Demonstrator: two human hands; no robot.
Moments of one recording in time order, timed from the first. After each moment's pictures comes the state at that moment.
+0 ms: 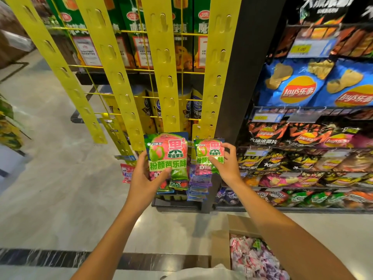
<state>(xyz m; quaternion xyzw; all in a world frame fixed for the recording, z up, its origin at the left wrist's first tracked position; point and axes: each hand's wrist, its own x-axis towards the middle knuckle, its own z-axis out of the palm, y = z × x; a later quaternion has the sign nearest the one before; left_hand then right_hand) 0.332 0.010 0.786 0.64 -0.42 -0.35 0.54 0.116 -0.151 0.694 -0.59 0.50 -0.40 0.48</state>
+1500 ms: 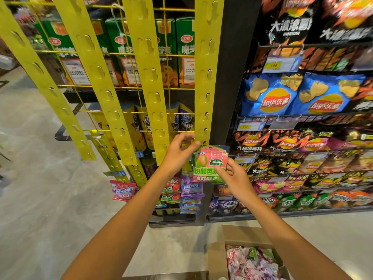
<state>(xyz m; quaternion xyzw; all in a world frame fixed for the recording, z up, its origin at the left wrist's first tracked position) 0.280 -0.120 0.810 0.56 -0.56 -0.37 0.48 0.070 -0.106 0.767 -0.63 0.47 -0.37 0.50</state>
